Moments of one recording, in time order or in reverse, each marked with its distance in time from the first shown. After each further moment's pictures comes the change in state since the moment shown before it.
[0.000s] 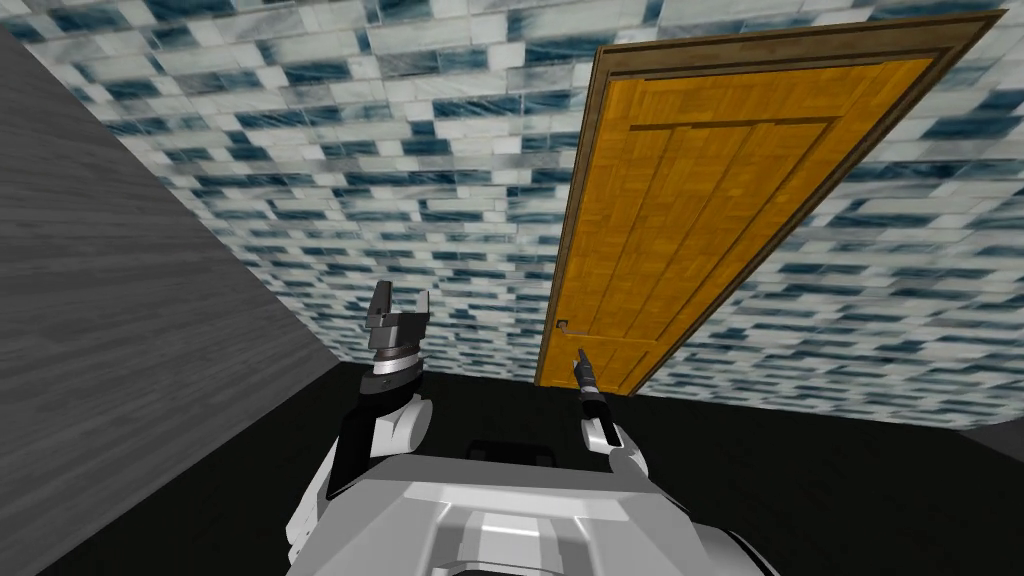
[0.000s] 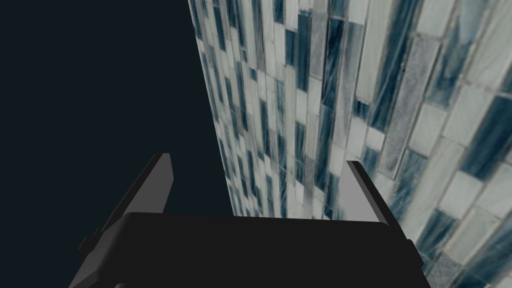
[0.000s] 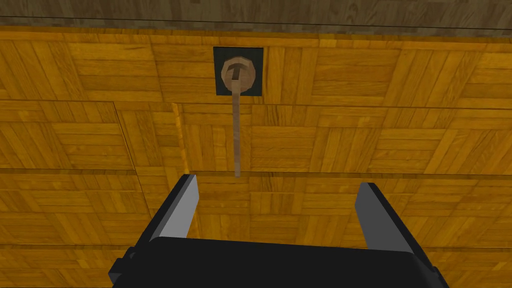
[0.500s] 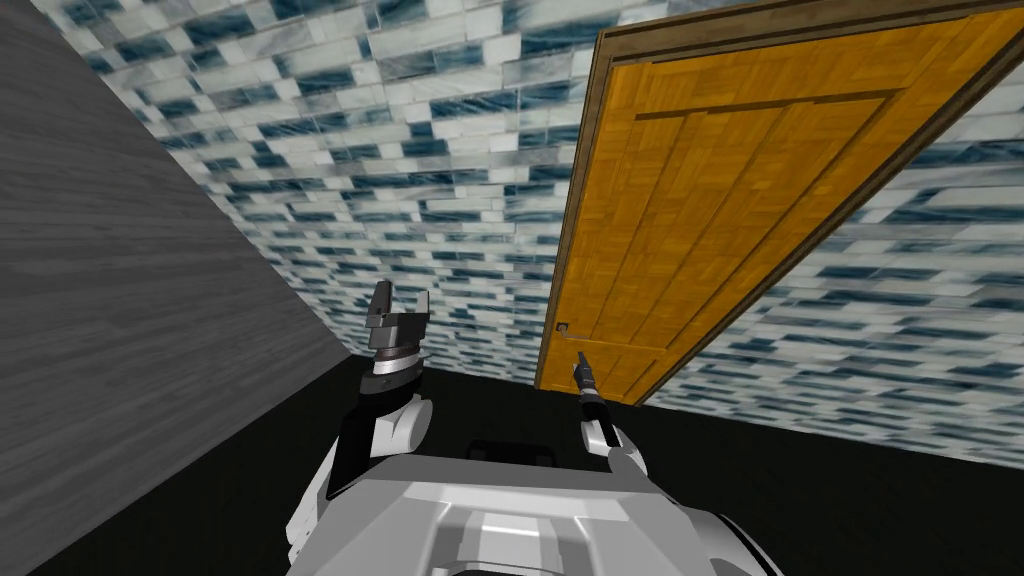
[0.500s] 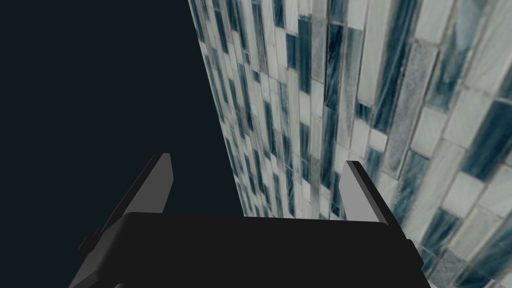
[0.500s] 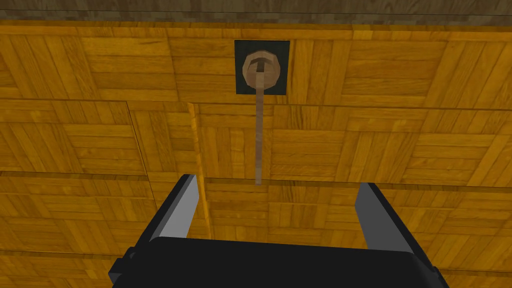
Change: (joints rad) arm -0.042 -0.003 -0.006 0.111 -0.007 -0.020 -0.006
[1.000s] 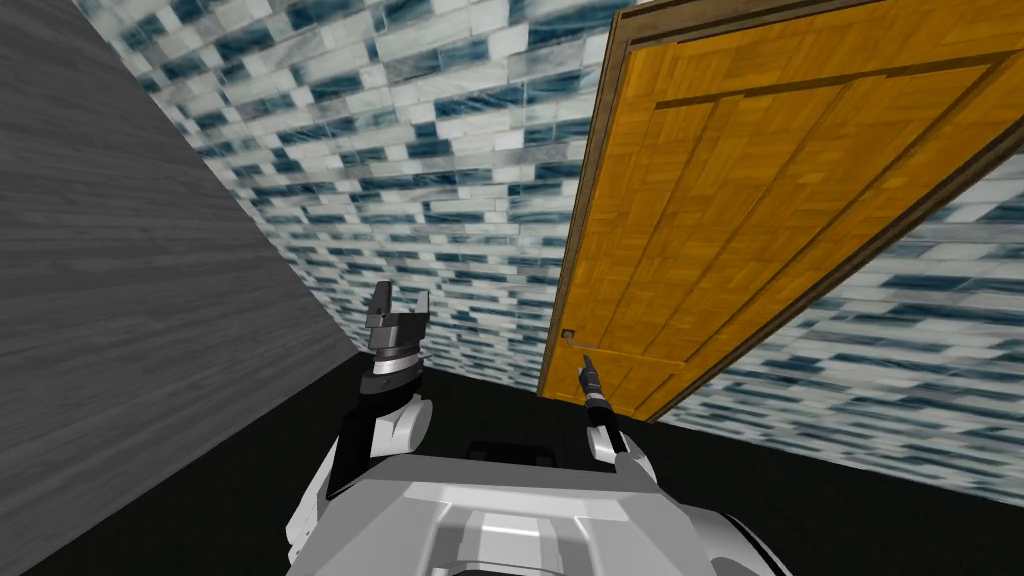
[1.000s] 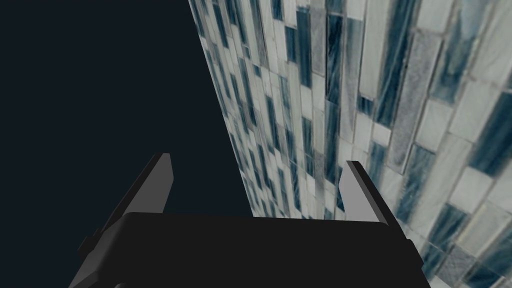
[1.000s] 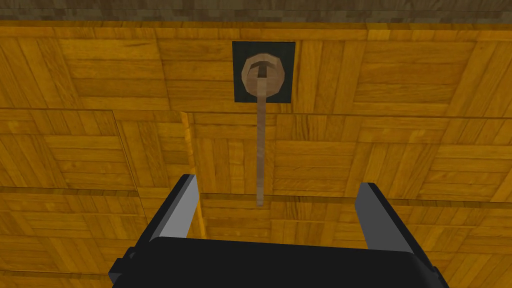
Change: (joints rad) arm -0.003 -0.029 -0.012 0.061 -0.010 -0.040 -0.025
